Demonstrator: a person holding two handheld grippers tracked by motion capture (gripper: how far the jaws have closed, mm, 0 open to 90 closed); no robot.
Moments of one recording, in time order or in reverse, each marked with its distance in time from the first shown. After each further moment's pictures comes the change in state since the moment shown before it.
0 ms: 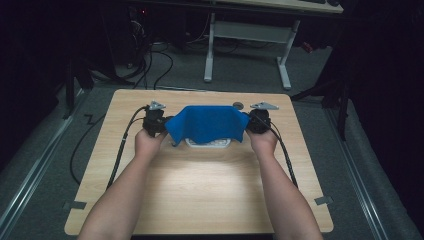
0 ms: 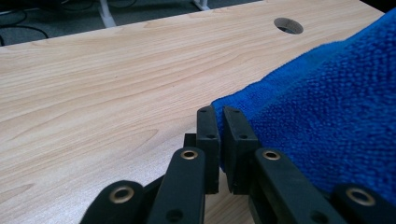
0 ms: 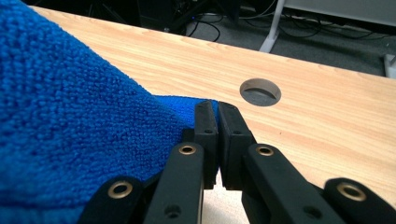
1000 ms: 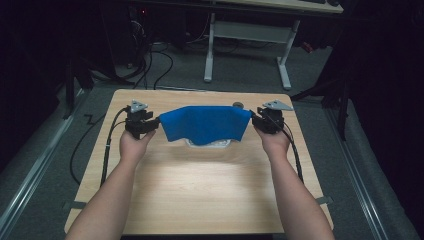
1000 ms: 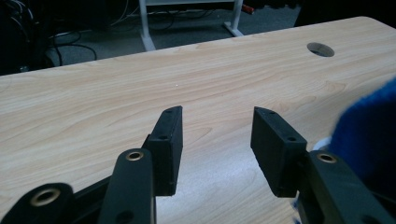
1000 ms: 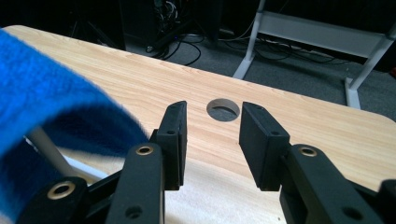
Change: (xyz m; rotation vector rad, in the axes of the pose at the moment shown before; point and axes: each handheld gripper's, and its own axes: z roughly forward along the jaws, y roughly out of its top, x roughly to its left) left arm 0.019 -0.010 -0.050 -0.096 0.133 -0.017; right arm -0.012 0.009 -0.046 -0.082 -0.078 -0.032
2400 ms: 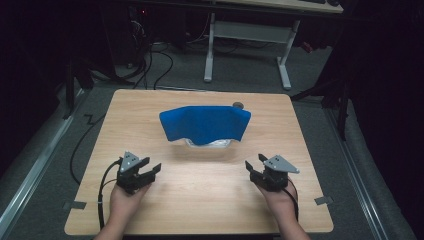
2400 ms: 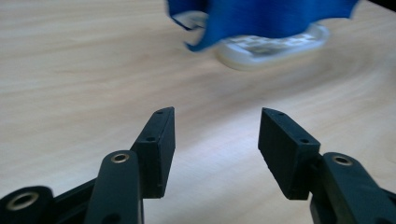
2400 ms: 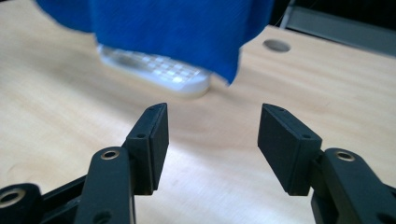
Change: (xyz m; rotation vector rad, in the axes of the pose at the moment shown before) left arm -0.076 -0.111 -0.098 0.030 -0.097 -0.005; right arm 0.067 -0.109 -0.111 -0.006 0.086 -0.089
